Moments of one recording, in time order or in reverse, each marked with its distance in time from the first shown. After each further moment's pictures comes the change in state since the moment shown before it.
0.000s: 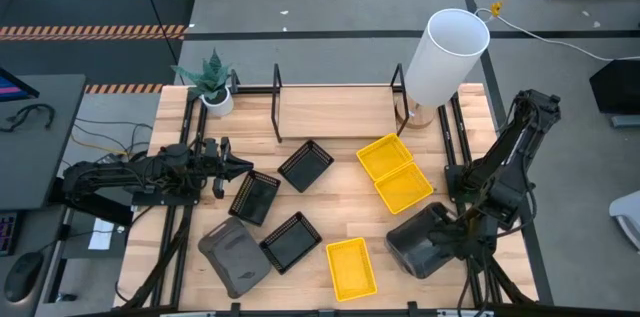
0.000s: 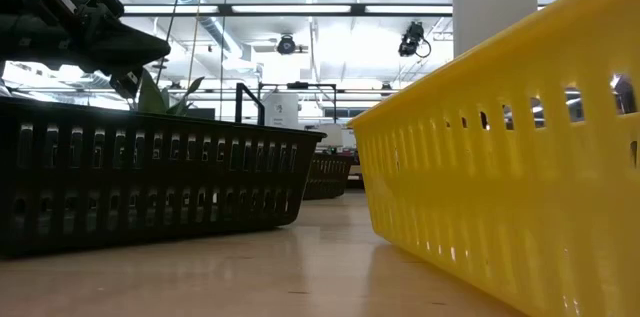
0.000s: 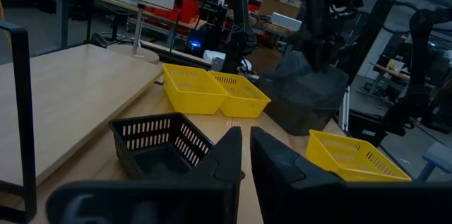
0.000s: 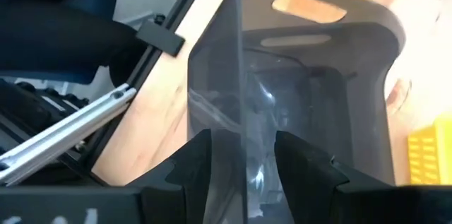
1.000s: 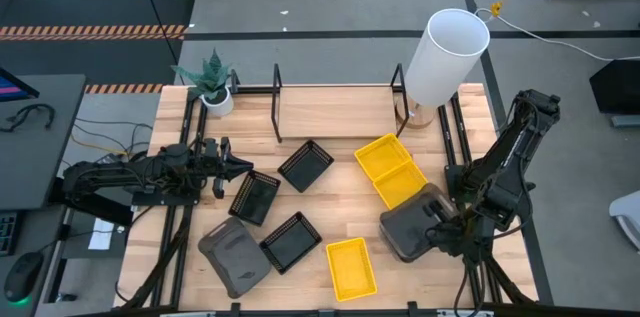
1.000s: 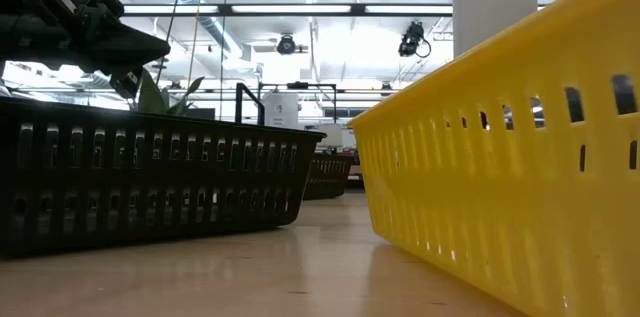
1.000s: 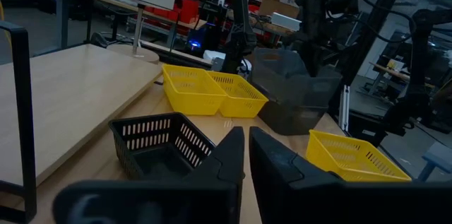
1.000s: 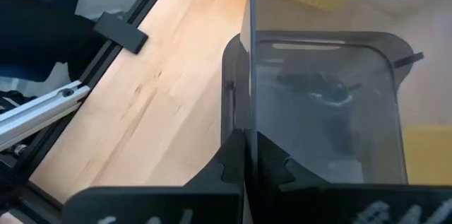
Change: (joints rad) left arm 0.000 0.000 0.000 0.000 0.000 0.000; right arm 0.000 0.000 -0.052 0.027 0.115 -0.072
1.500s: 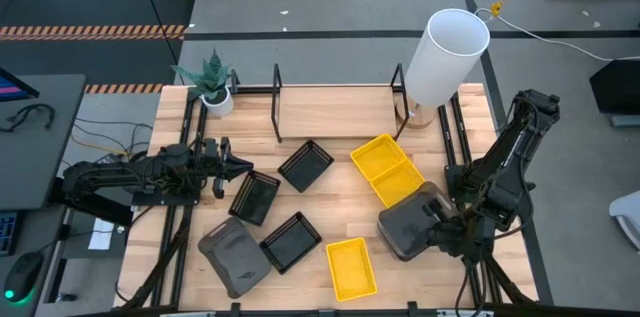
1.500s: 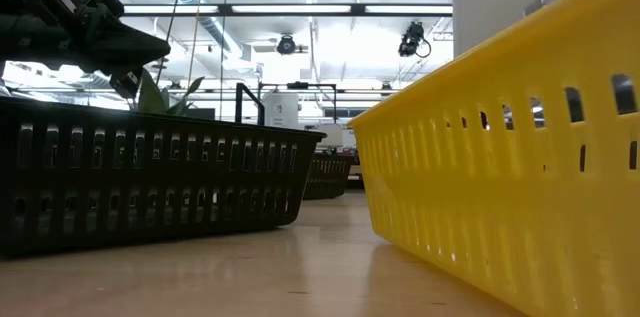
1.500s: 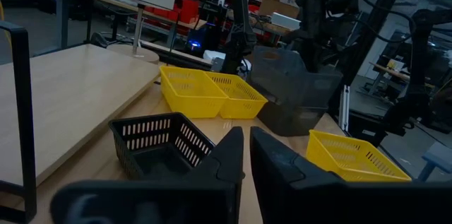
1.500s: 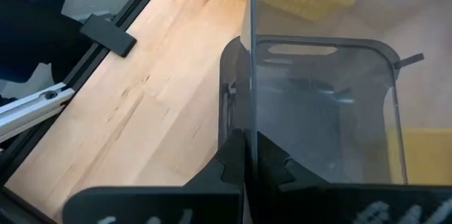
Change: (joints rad) left arm 0.000 0.000 0.000 0.000 0.000 0.000; right arm 0.011 0.000 0.000 0.002 0.051 -0.033
